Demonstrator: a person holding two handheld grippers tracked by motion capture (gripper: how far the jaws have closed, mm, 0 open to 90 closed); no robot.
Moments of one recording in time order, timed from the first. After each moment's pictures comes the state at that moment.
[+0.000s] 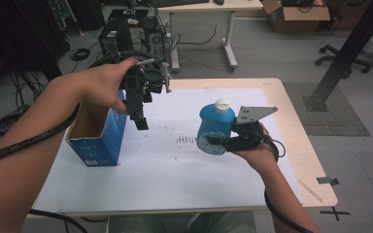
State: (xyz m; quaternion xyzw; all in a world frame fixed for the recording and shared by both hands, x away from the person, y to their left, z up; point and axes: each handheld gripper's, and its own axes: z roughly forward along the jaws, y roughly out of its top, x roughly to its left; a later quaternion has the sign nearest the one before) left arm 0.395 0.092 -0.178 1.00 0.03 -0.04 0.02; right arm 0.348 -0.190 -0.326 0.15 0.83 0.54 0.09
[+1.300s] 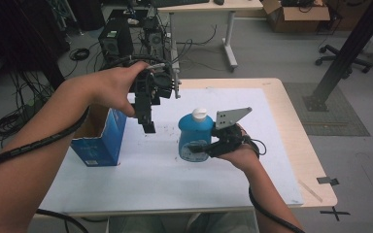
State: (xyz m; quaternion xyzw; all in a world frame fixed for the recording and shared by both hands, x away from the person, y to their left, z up) left arm 0.389 0.073 -0.184 1.00 0.00 -0.04 0.02; right arm 0.361 -0.145 -0.346 0.07 0.84 0.54 0.02
